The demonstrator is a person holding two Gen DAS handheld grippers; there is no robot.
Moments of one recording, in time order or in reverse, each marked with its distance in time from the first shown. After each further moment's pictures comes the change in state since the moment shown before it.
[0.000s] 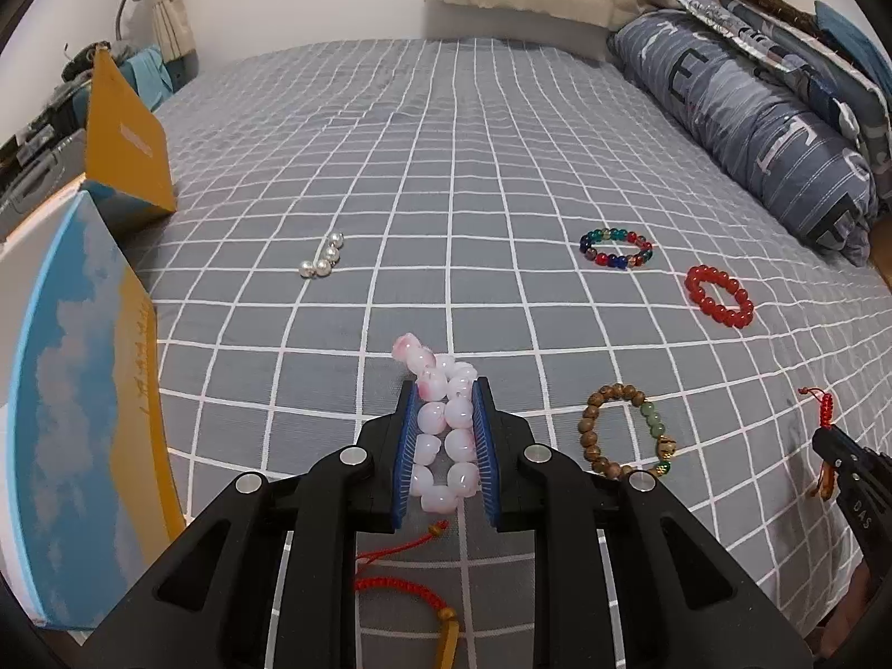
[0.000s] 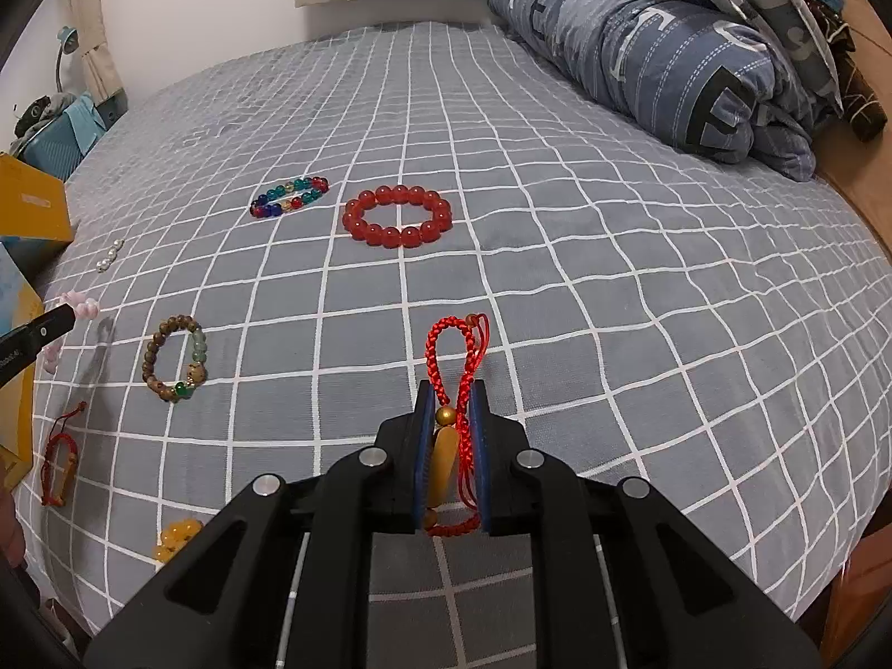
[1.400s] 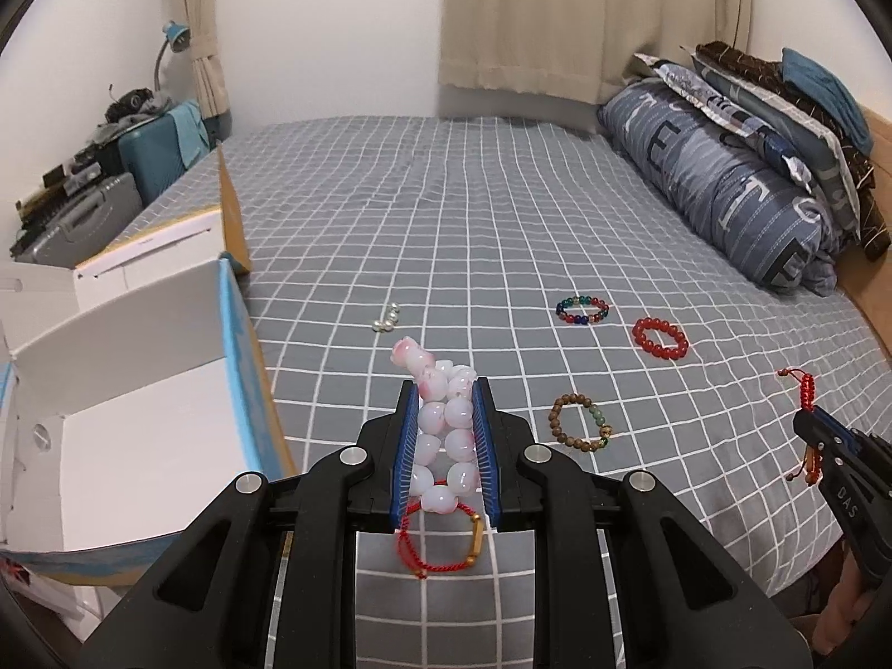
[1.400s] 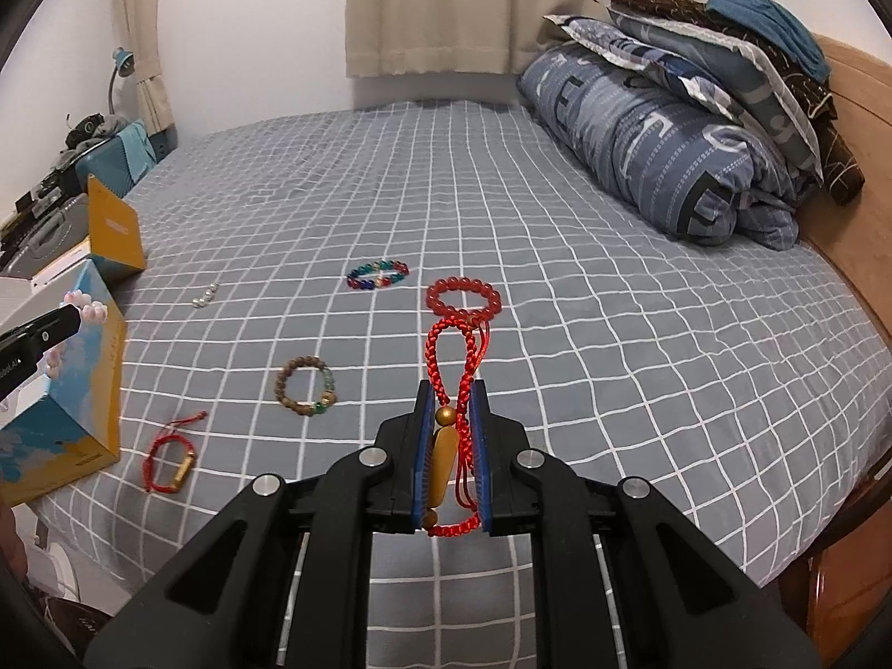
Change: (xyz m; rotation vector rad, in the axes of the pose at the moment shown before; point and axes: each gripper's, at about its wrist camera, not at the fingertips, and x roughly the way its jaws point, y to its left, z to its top) left arm -0.144 0.019 -0.014 -0.011 -0.166 0.019; right arm -0.124 0.036 -0.002 -0.052 -0.168 0.042
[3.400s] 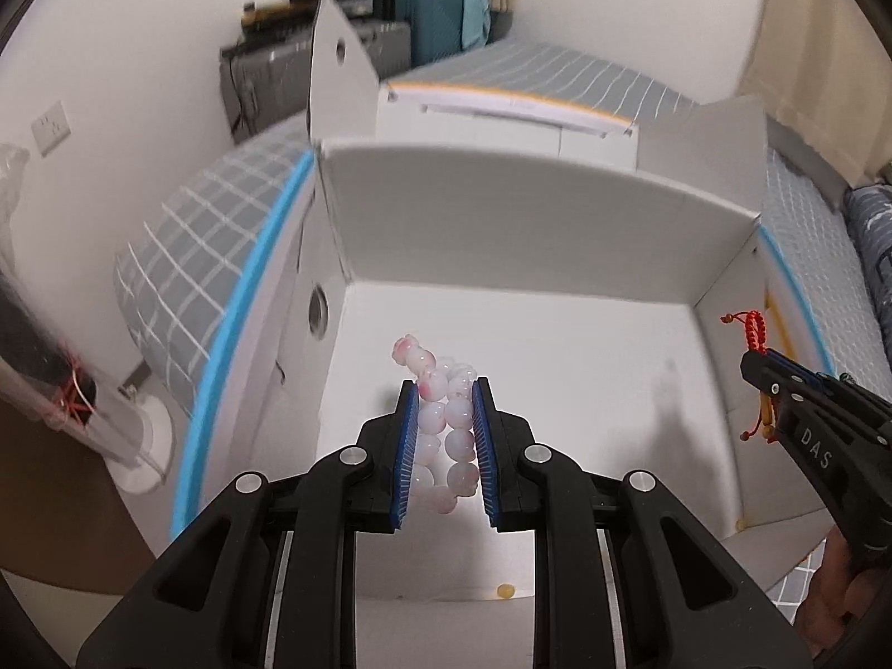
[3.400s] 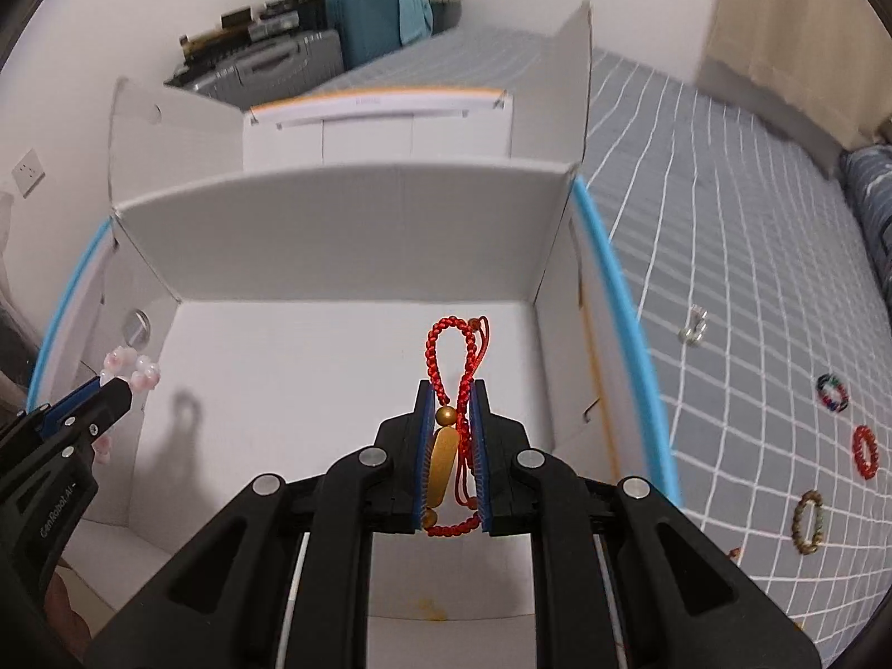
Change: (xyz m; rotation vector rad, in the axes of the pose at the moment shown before) left arm -0.008 0.324 -0.072 -0.425 0.203 0.360; right arm 0.063 0.437 0.009 -0.440 0.210 0.400
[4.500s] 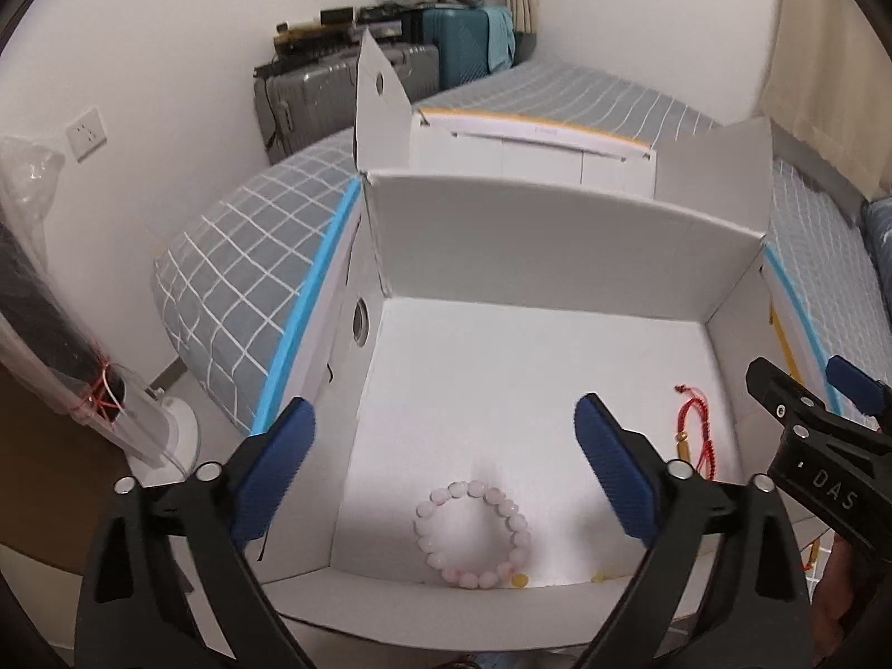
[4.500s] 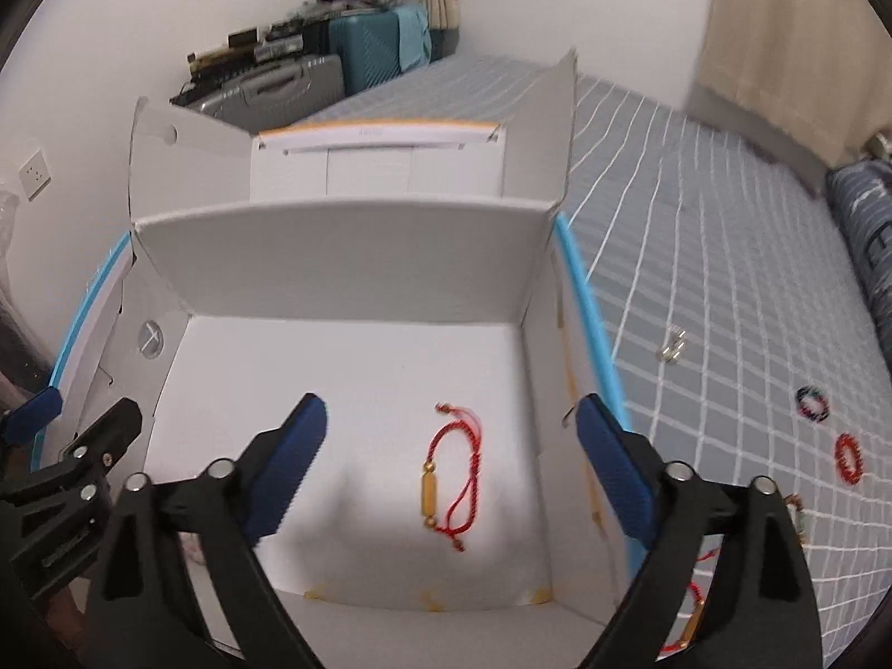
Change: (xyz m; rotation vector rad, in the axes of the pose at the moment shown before) left arm -0.032 0.003 -0.003 -0.021 -0.085 0.070; right arm -0.034 0.004 -0.002 -0.016 -0.107 -0.031
